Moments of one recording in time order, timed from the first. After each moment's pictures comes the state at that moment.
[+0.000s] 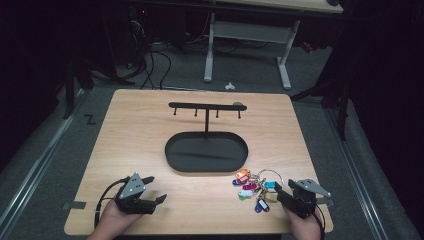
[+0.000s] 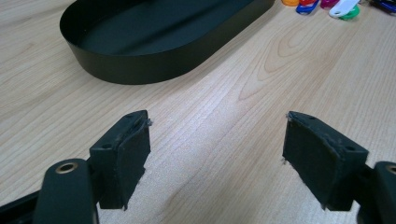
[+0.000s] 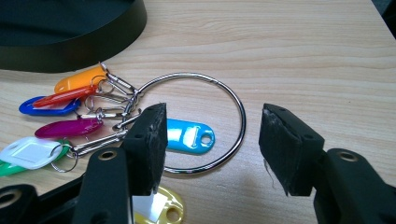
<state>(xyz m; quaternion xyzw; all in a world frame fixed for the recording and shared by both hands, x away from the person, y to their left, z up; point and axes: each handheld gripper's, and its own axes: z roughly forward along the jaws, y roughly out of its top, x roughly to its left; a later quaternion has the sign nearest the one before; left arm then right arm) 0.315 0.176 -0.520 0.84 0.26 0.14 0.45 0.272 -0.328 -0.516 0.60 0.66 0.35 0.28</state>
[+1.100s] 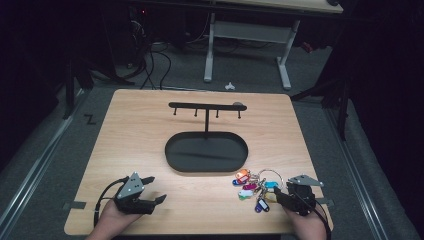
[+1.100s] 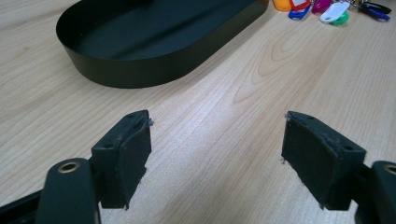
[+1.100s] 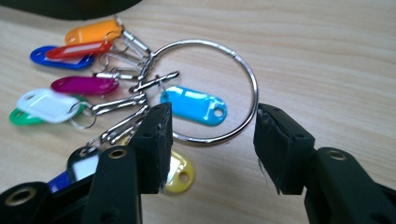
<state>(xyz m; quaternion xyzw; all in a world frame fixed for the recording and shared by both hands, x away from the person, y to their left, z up) 0.315 0.178 -0.518 0.84 0.26 0.14 0.46 0.276 -0.317 -0.493 0.58 0.73 0.26 0.23</state>
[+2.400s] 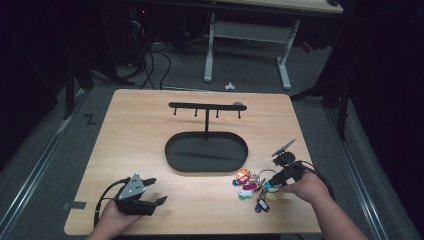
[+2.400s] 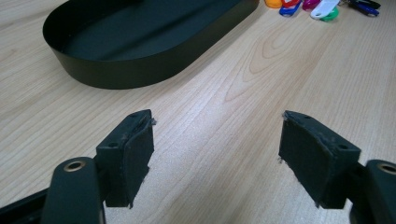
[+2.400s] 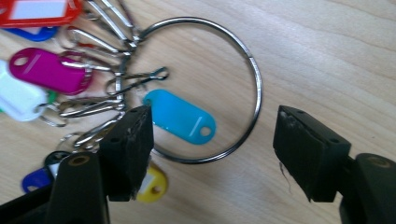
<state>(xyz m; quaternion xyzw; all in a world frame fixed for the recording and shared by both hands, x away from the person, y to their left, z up) 0.313 0.175 -0.518 0.84 0.25 0.13 0.46 0.377 -0.308 -0.470 0.54 0.84 0.05 0.05</state>
